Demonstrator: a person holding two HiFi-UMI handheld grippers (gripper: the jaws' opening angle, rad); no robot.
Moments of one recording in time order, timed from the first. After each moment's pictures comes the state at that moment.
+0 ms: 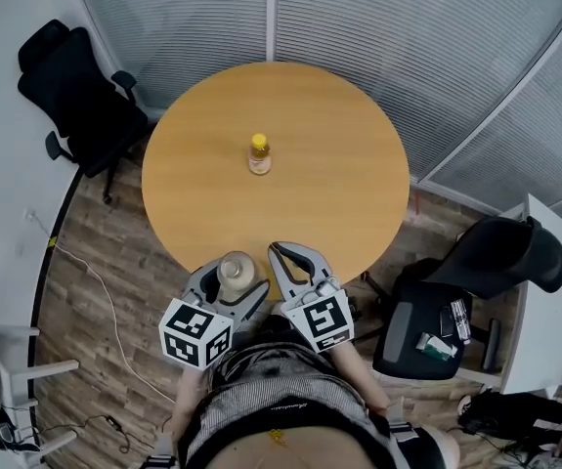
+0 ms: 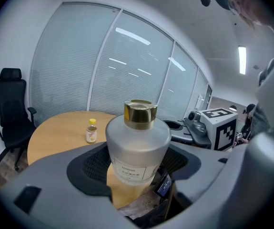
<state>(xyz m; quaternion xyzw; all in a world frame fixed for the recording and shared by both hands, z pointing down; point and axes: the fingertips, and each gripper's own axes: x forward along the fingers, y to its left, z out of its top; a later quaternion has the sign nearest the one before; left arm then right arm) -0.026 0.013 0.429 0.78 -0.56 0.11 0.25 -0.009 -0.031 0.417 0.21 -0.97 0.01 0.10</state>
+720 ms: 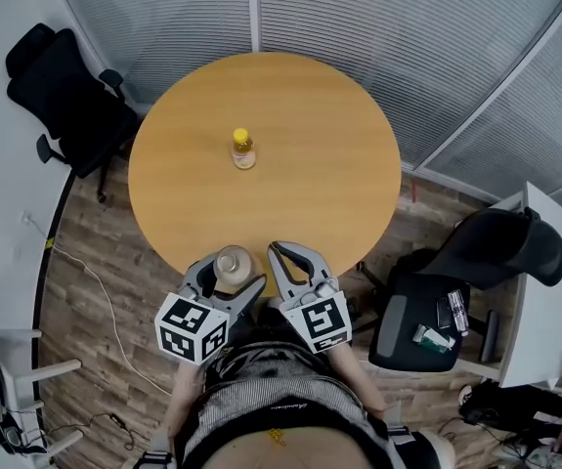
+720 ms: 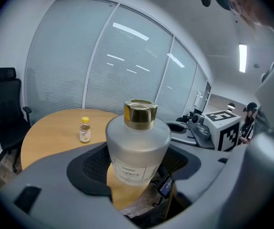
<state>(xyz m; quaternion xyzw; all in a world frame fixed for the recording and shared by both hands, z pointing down) -0.001 -0.012 0.438 0.79 -0.55 0.13 0.26 0.026 -0.051 0.430 0.23 -0.97 0.03 0.11</state>
